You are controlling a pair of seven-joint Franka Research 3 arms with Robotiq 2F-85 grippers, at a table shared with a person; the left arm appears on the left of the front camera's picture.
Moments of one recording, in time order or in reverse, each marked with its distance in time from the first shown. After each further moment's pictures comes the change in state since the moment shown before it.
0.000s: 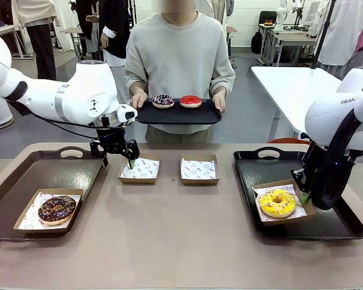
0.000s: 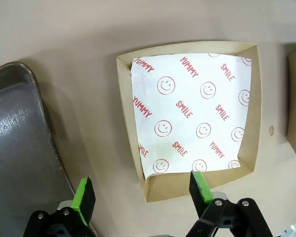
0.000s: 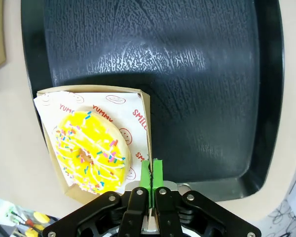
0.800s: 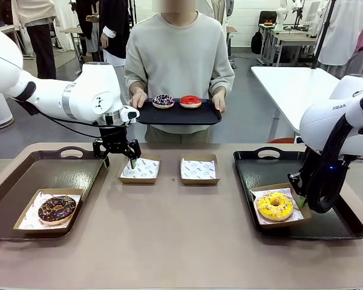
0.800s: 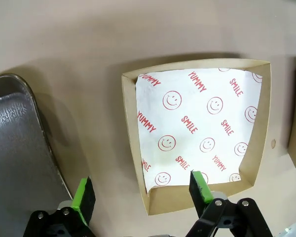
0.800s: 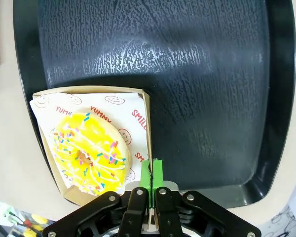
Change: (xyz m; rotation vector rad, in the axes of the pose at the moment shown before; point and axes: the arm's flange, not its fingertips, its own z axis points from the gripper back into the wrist) left arm 0.021 0.003 -0.009 -0.004 0.047 0.028; right arm 0.004 0.003 -0.014 -0.004 0.014 0.009
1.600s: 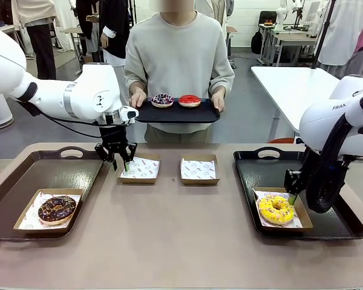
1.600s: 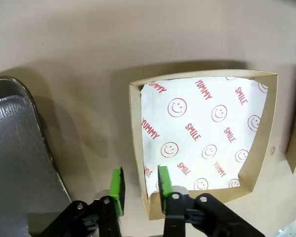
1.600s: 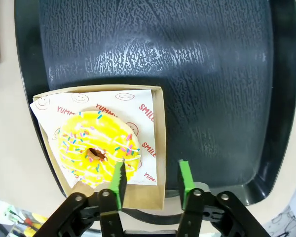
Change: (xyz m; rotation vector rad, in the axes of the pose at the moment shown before) left arm 0.010 0.005 -0.005 -0.019 0.033 0.032; right arm 0.000 0.000 -0.001 0.015 0.005 -0.004
